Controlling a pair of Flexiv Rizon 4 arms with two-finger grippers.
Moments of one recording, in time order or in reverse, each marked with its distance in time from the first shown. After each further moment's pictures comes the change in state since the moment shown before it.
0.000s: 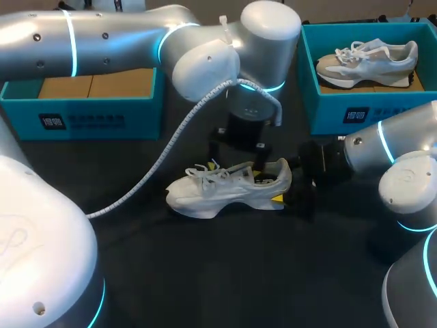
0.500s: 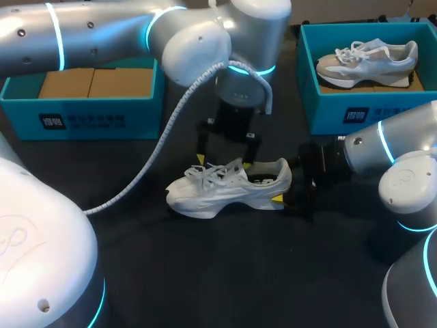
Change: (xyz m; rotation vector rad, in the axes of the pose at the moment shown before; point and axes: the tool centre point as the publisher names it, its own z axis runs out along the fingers) left arm -0.026 0.004 -0.024 -0.058 -0.002 -0.013; right arm 0.000 0.000 0.000 0.000 0.000 0.000
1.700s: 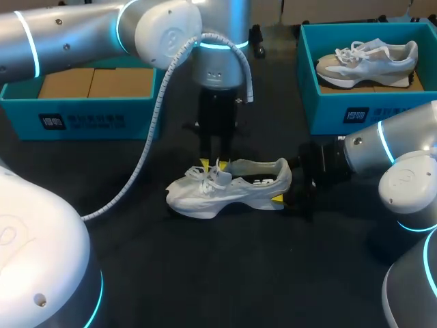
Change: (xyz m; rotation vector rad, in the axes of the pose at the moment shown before) left arm -0.016 0.040 -0.021 -0.229 0.140 0.110; right arm 0.000 0.000 0.000 0.000 0.000 0.000
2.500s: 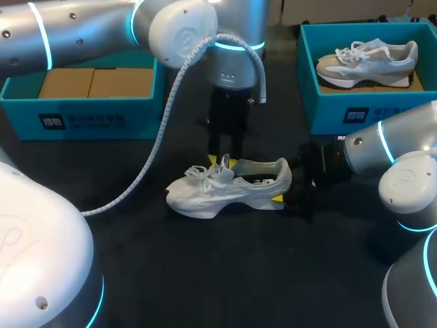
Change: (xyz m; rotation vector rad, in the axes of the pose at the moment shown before) left arm 0.017 -0.012 -0.006 0.078 -0.058 0.051; right arm 0.000 0.000 0.000 0.000 0.000 0.000
